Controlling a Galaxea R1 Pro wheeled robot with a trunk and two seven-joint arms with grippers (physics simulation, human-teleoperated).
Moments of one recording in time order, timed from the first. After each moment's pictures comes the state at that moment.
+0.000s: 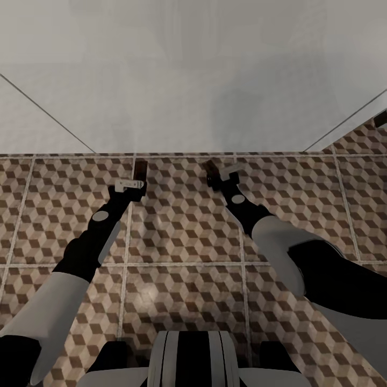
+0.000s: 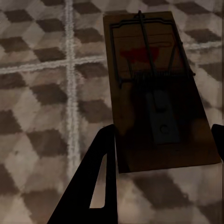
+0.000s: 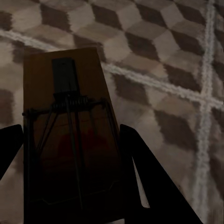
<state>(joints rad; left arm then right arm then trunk) -0.94 0.11 -0.20 -1.07 0.10 0.13 0.05 -1.42 0.17 0.22 -0.12 0.18 -0.30 -0.15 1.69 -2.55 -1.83</state>
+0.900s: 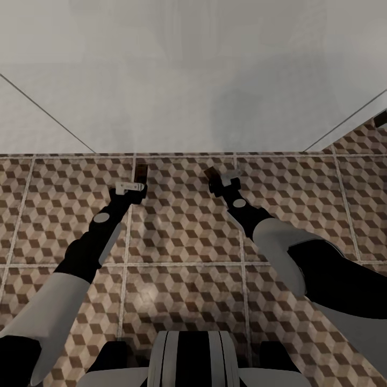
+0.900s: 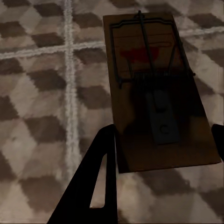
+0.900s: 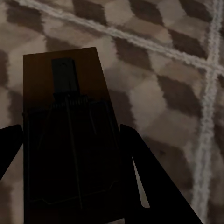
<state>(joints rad) -0.94 0.11 -0.20 -1.04 0.10 0.13 0.05 -1.42 0.17 0.22 -0.06 0.18 -0.30 -0.15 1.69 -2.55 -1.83</state>
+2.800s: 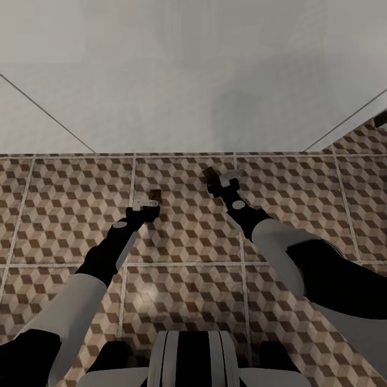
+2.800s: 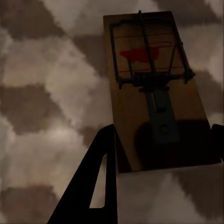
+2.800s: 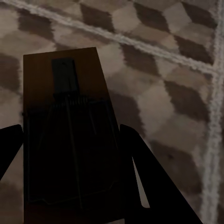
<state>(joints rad) -0.94 0.01 -0.19 -0.87 0.10 0.27 0.05 -1.42 0.17 0.22 -0.04 0.18 -0.34 -0.15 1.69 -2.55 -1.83</state>
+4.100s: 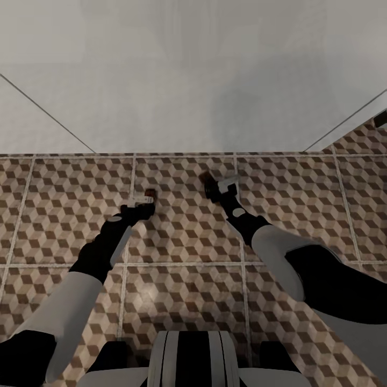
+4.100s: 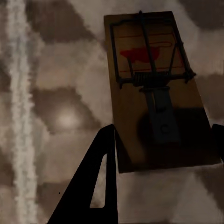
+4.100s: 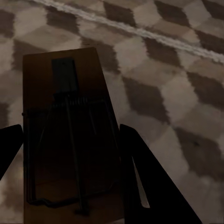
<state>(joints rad) -0.95 0.03 -0.16 -0.94 0.10 0.40 0.05 -1.38 0.17 0.23 -0.02 0.18 -0.43 -0.11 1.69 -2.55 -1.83</state>
